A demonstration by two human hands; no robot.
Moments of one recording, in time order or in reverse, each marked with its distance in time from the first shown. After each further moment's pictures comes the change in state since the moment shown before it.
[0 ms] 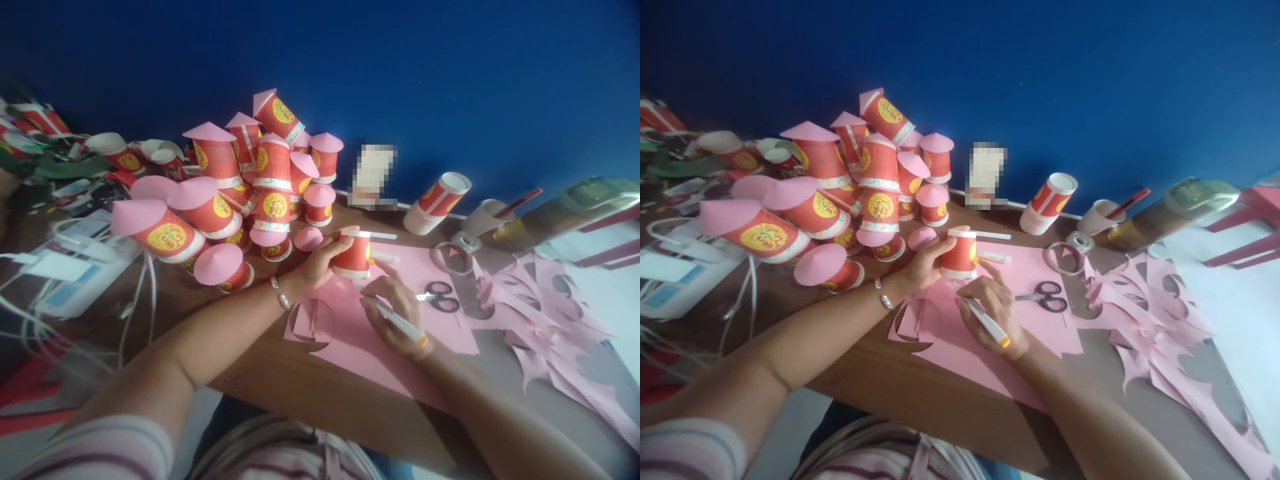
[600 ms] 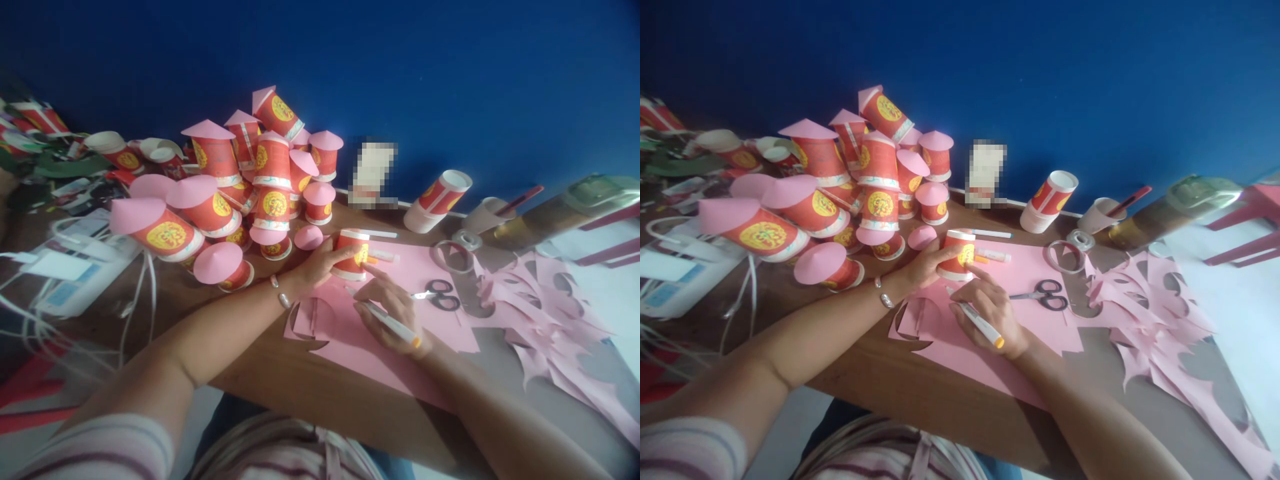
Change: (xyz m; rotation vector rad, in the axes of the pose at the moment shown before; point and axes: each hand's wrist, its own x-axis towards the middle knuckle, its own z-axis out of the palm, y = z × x) left_hand 0.000 0.001 0.001 0.091 -0.101 0.000; right_hand 0.000 -0.002 0.001 0.061 -0.061 -0.069
